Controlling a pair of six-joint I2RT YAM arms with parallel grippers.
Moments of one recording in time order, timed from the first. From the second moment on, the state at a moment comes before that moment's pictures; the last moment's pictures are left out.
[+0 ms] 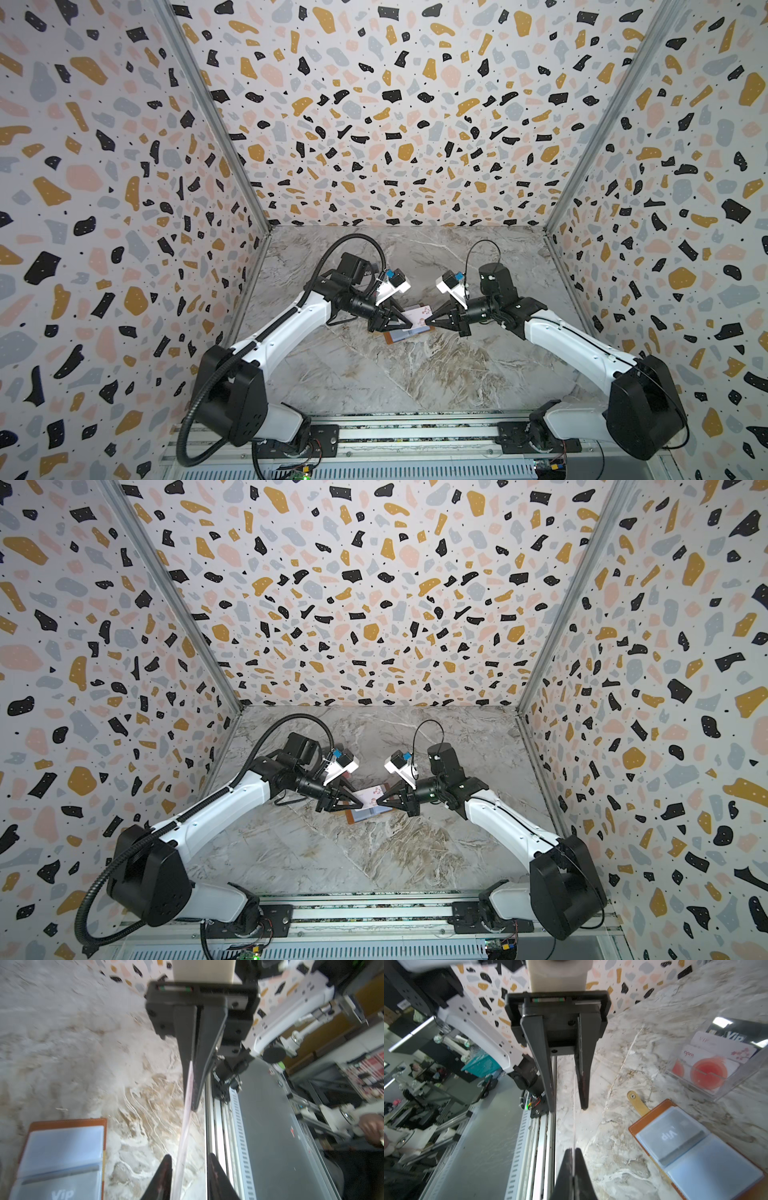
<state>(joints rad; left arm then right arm) -0.46 1.47 1.14 -0.79 1.10 0.57 0.52 1.34 0.90 -0.24 -1.10 -0.15</state>
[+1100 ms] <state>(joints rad) -0.35 1.63 1.29 -1.38 1.17 1.23 0.62 1.48 1.03 -0.38 -1.07 -0.27</state>
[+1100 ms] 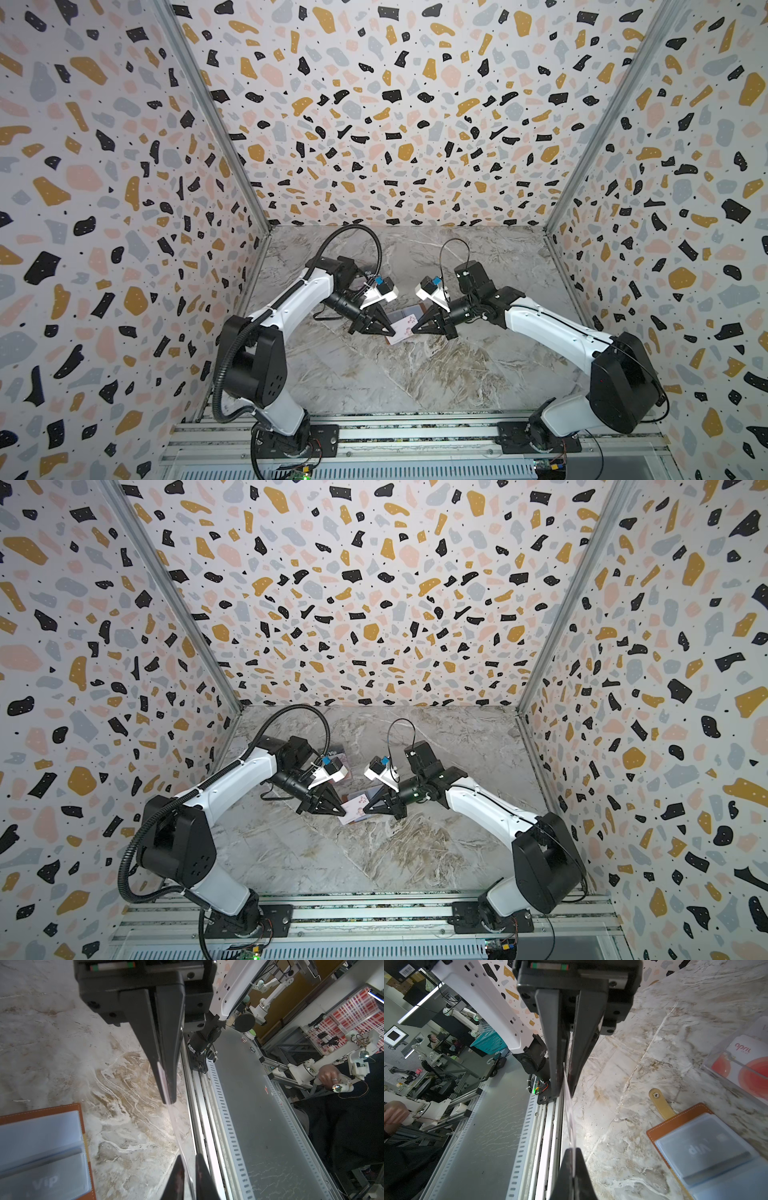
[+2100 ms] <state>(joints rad) -0.31 1.63 1.28 -1.39 1.19 1.24 0.69 1.51 1.07 -0.38 -0.94 -0.21</state>
